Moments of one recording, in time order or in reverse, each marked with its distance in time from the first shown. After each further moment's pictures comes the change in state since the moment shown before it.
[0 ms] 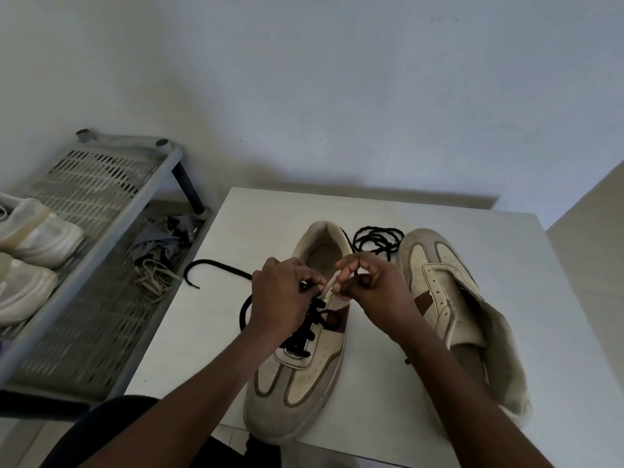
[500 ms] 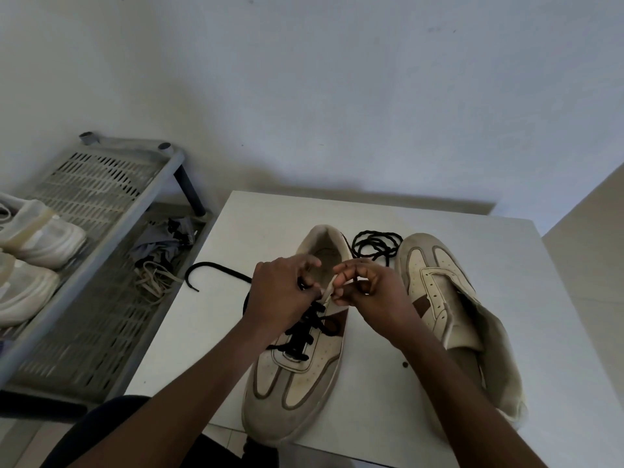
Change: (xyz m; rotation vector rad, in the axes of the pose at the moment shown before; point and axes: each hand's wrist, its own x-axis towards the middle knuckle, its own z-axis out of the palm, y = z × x) left_hand 0.001 0.002 -0.012 -0.120 -0.024 0.042; right_hand -0.003 -0.005 -0.001 -0.072 -0.029 0.050
